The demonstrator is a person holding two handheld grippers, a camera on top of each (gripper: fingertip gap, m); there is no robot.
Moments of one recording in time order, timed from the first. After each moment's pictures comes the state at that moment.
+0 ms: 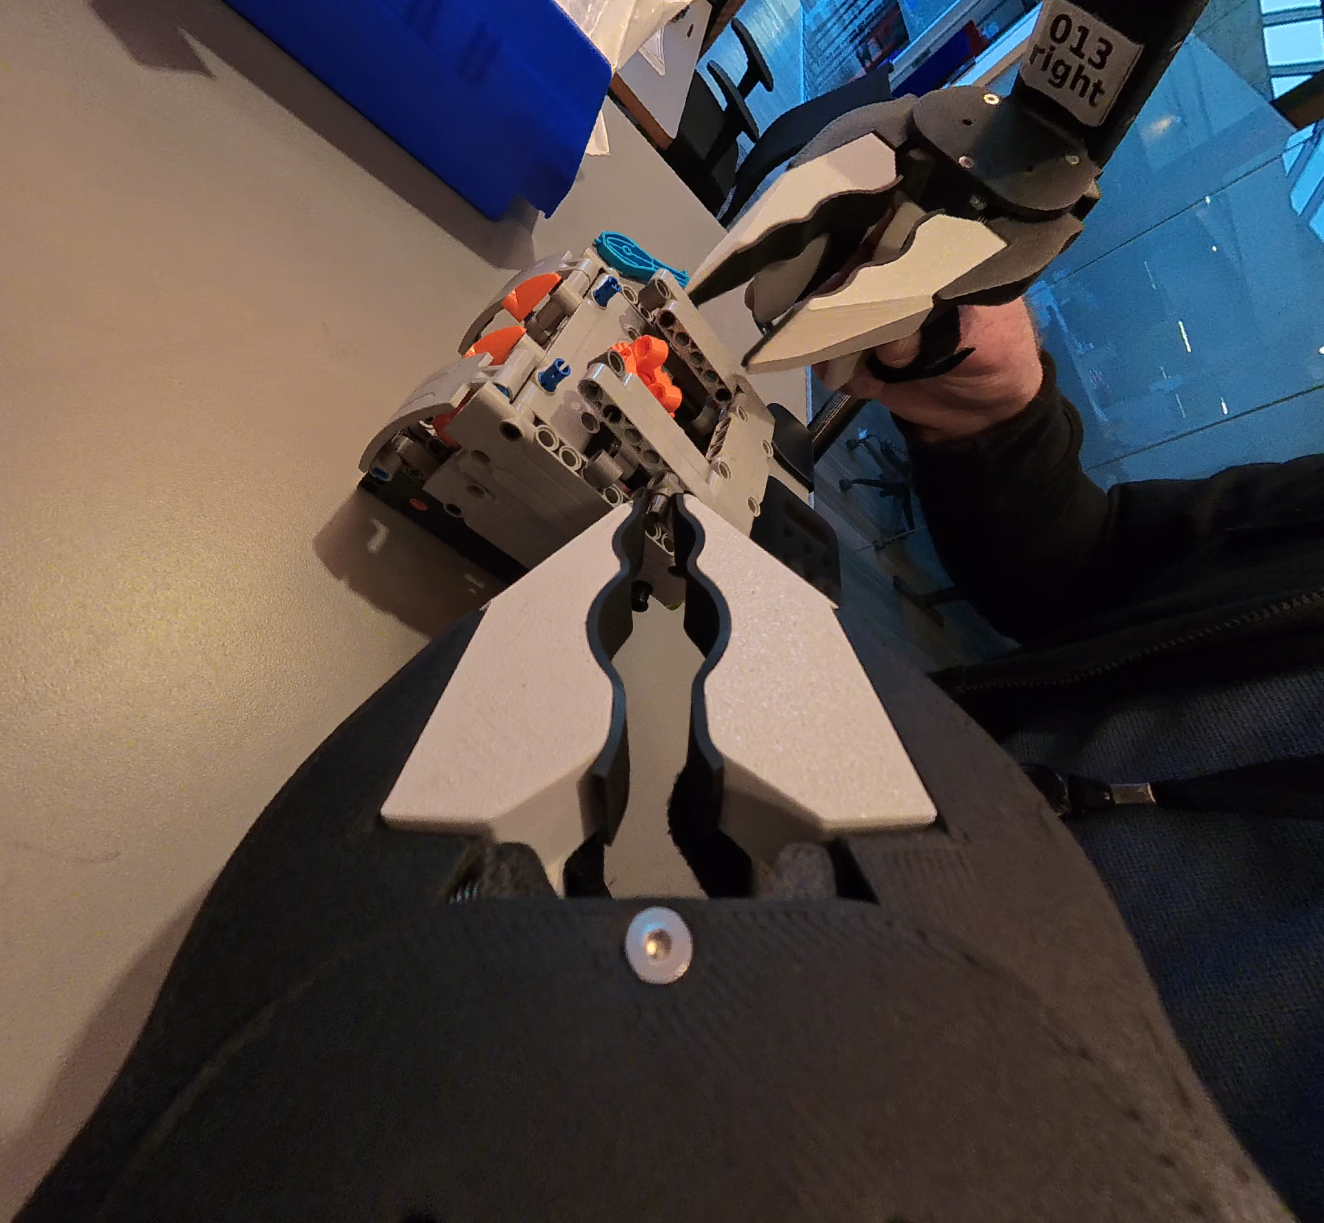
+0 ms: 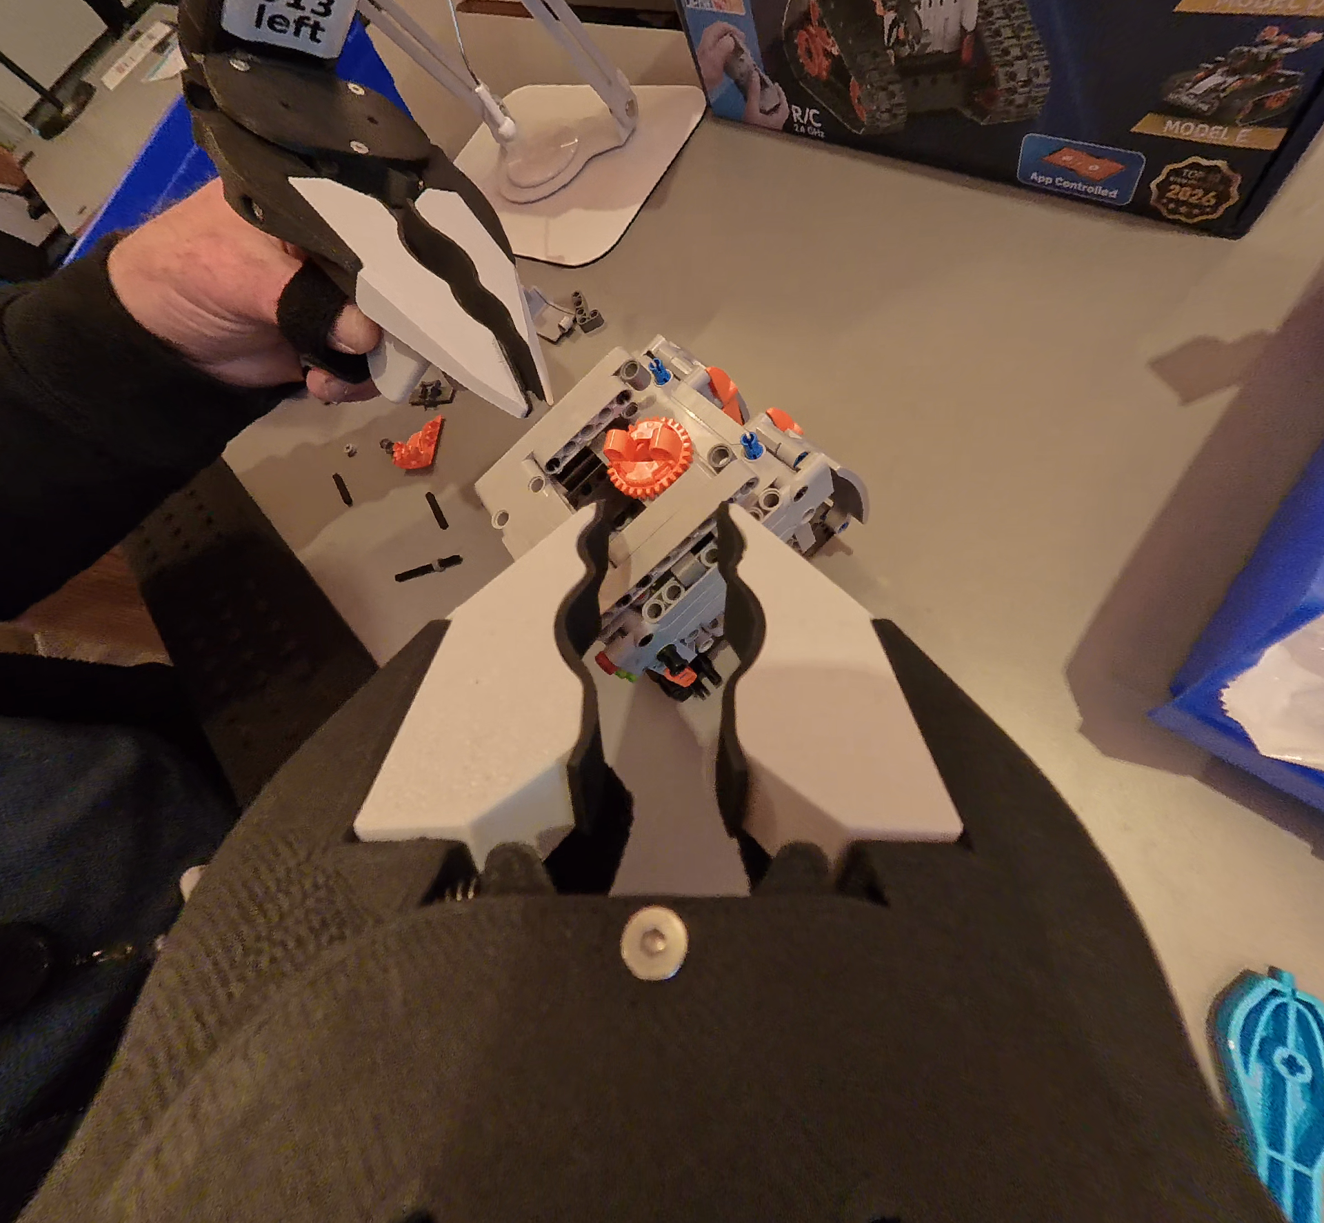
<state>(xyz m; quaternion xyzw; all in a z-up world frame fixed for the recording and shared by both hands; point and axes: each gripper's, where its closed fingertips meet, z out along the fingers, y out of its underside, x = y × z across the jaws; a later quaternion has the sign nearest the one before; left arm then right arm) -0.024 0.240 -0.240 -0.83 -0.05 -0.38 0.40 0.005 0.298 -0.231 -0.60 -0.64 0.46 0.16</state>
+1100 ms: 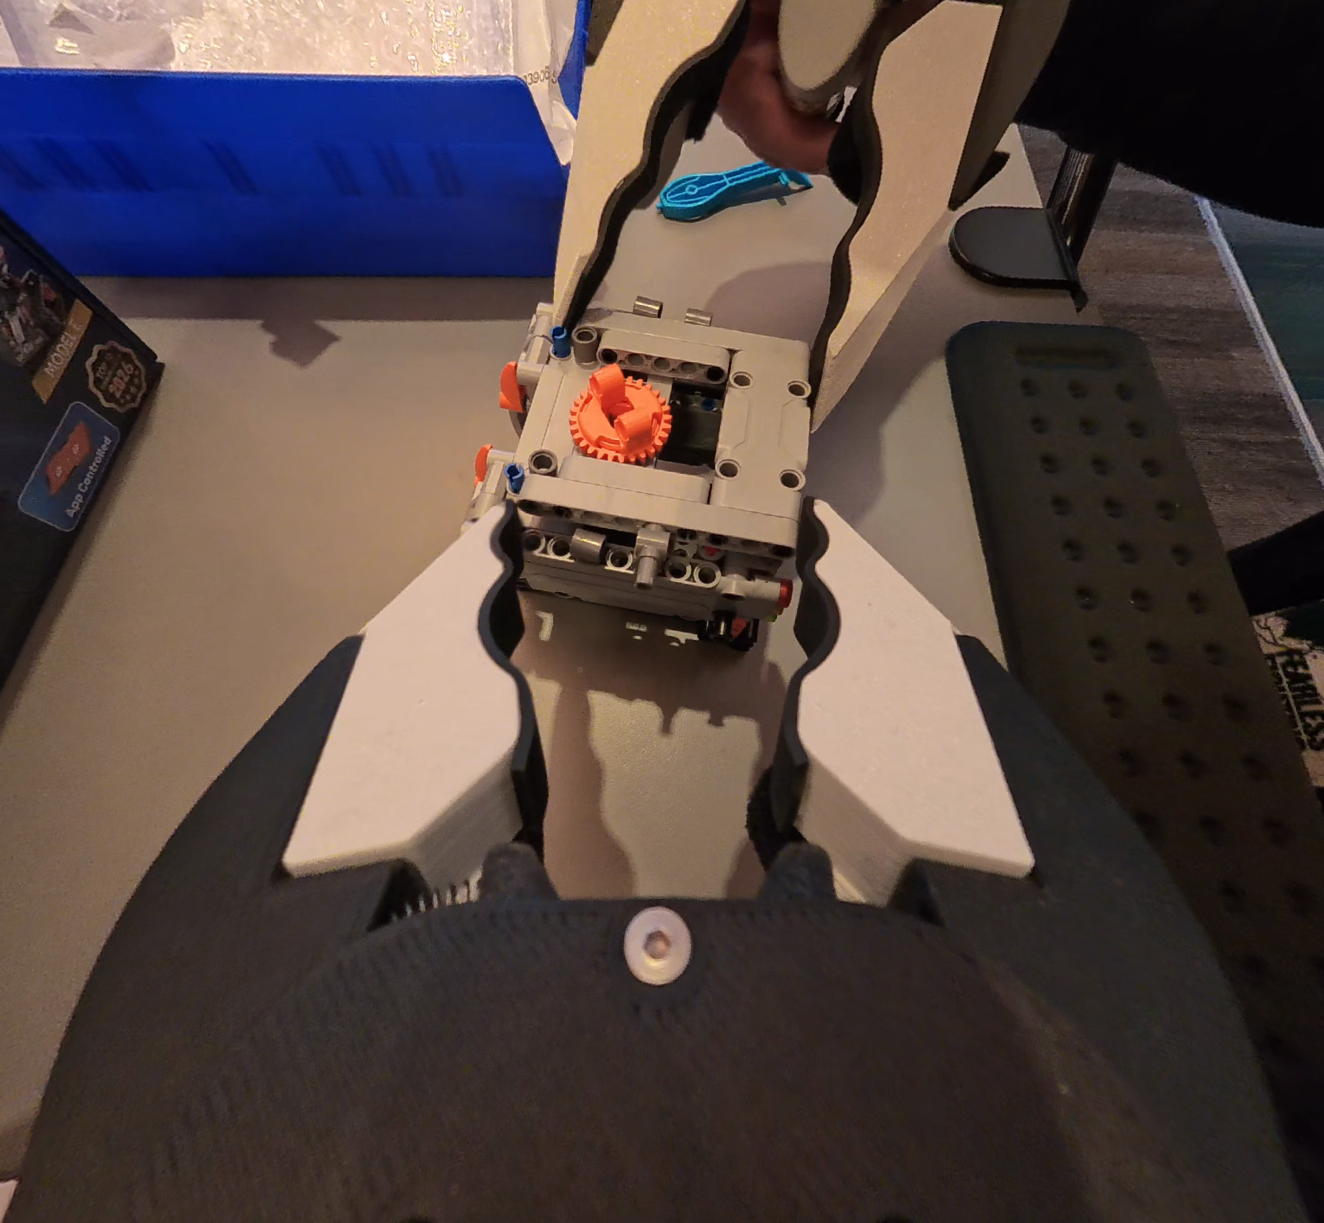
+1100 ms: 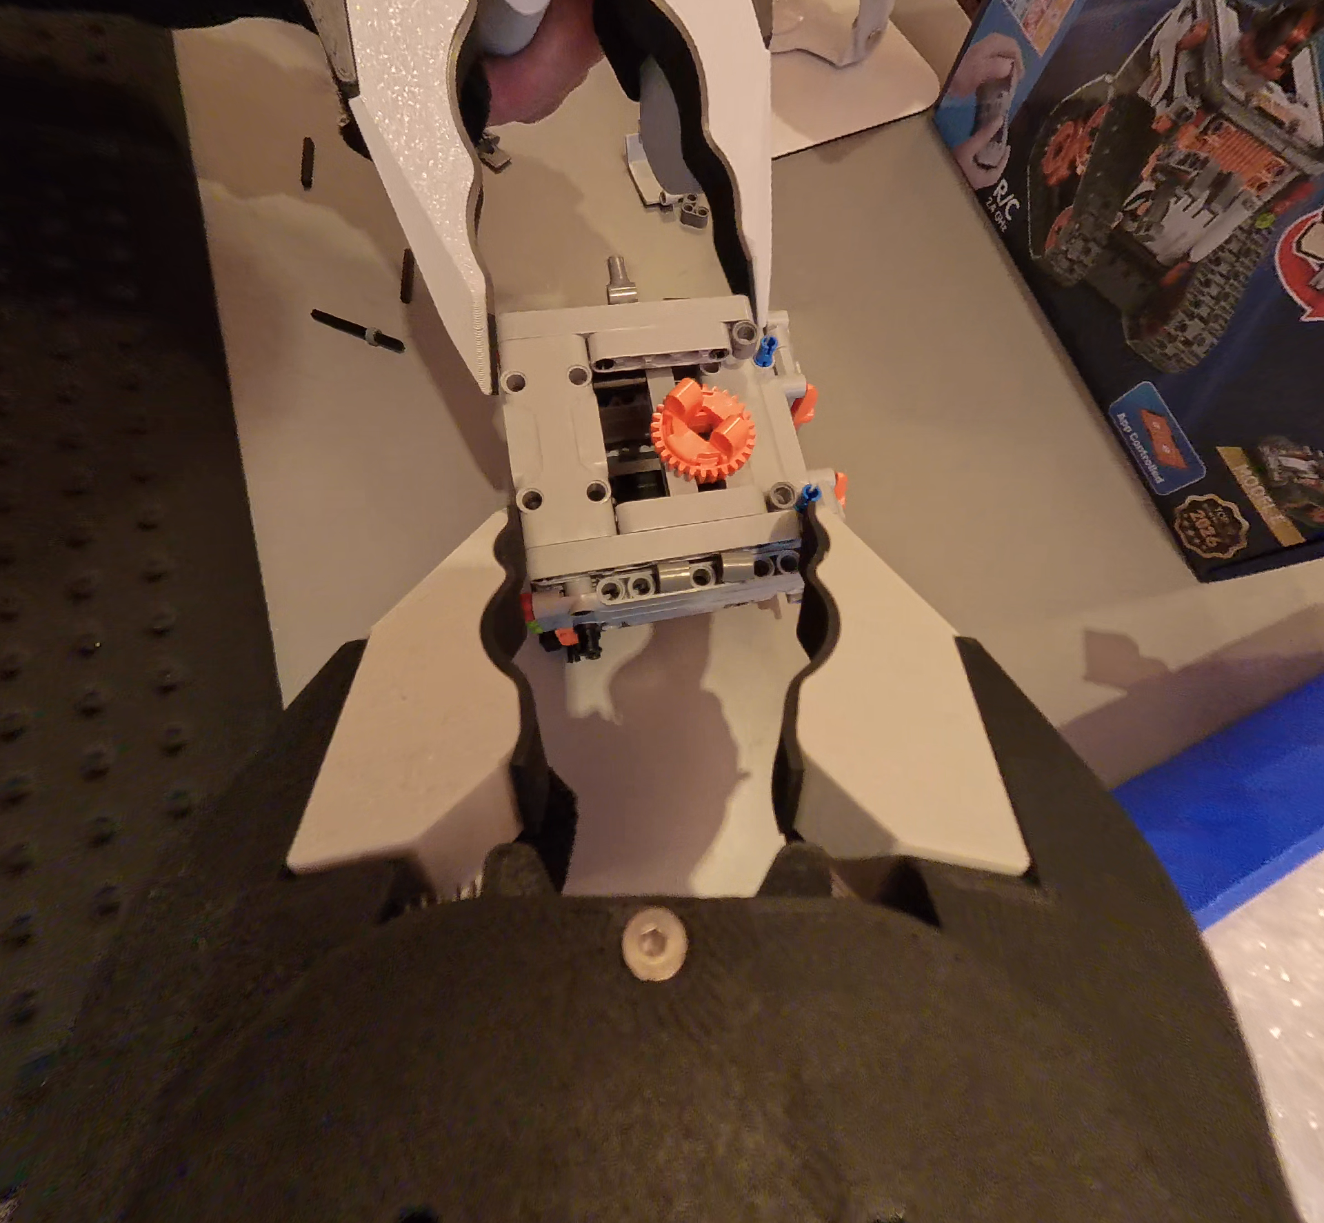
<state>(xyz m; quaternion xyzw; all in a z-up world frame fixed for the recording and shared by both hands) -0.015 0.257 -0.251 -0.87 0.19 -0.11 0.44 0.003 0.285 -0.255 -0.34 -0.84 0.38 0.21</state>
